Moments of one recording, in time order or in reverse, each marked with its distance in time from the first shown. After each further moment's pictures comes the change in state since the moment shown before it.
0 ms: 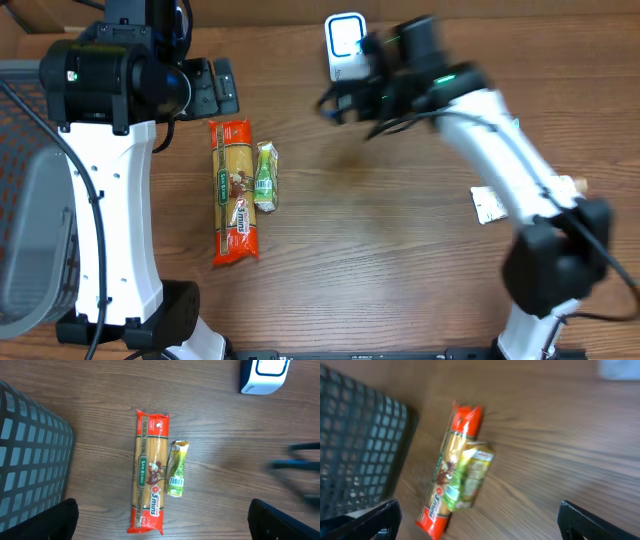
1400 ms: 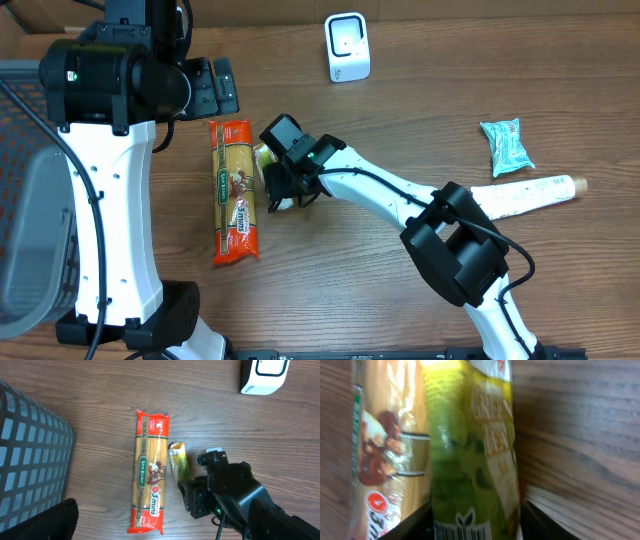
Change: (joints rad) left arm 0.000 0.000 0.000 0.000 0.000 0.000; right arm 0.359 0.278 -0.003 0.032 0.359 0.278
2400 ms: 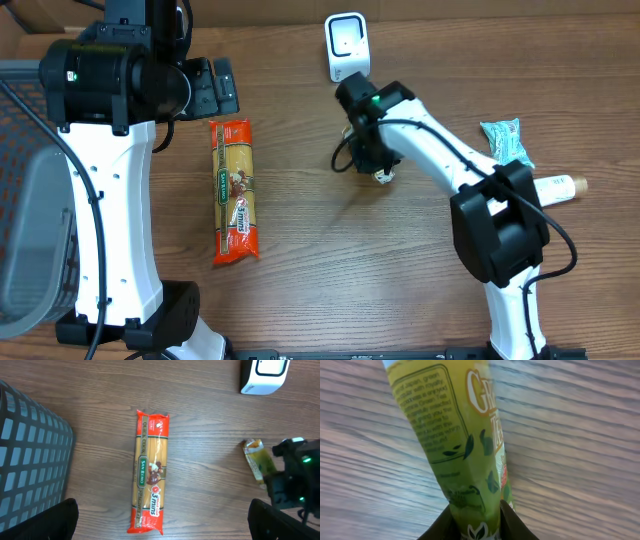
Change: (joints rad) left arm 0.000 0.000 0.000 0.000 0.000 0.000; right arm -0.249 -0.048 0.059 -0.477 0.344 -0.380
